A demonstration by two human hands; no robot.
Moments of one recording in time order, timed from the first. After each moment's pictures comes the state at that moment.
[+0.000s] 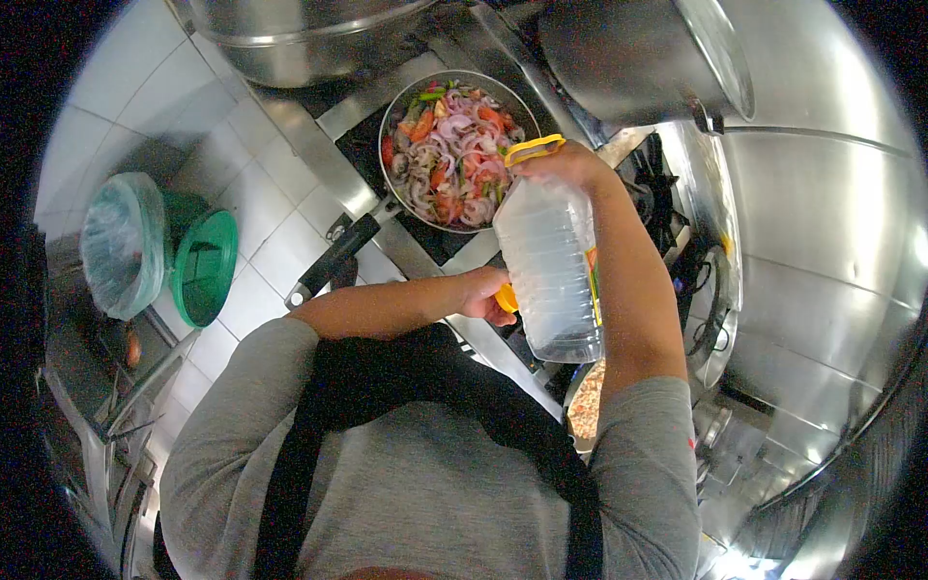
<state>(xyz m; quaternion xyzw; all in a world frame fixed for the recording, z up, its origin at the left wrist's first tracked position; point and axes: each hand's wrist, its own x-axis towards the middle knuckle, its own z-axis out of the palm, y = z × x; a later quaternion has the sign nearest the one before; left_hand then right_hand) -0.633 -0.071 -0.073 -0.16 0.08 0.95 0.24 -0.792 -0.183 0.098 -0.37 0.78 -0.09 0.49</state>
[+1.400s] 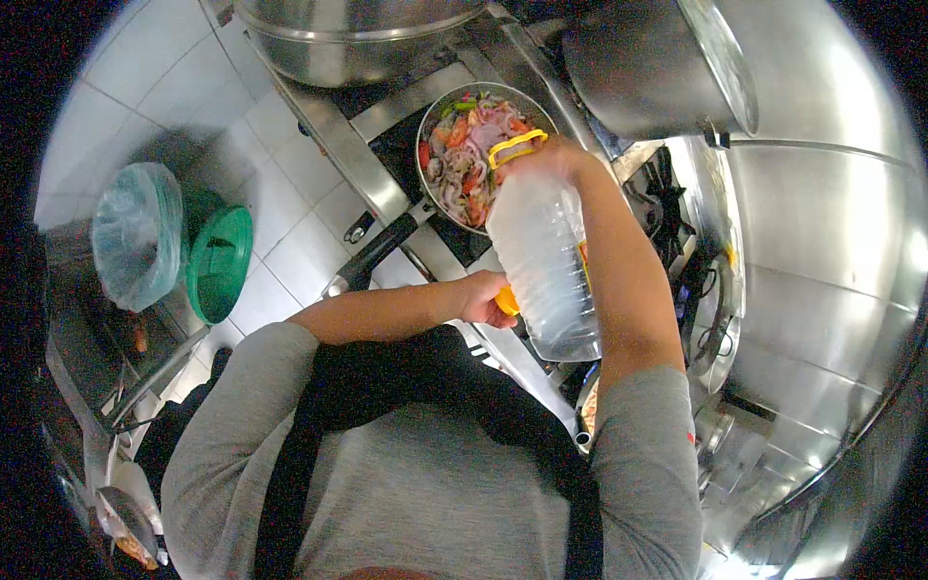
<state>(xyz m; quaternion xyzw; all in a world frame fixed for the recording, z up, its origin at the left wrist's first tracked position) -0.576 -0.097 -0.053 -0.16 0.06 0.97 0.20 -0.717 -0.229 0.108 -0.43 0.82 0.08 0.37</state>
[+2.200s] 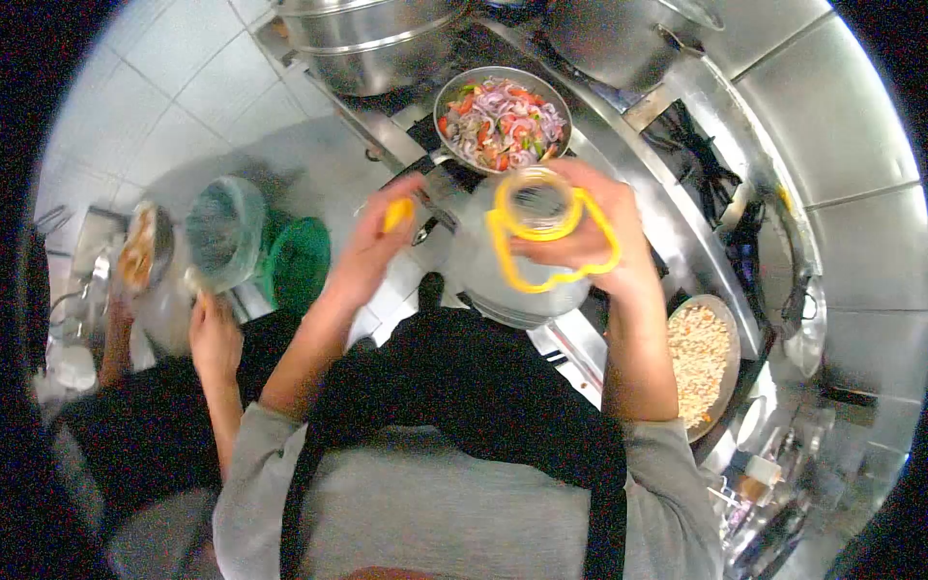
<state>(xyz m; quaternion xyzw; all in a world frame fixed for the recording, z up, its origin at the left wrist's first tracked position) -0.374 -0.065 0.117 -0.26 0.76 0.49 -0.34 -0.596 0.050 0.224 -0.58 0.66 -0.42 0.24</state>
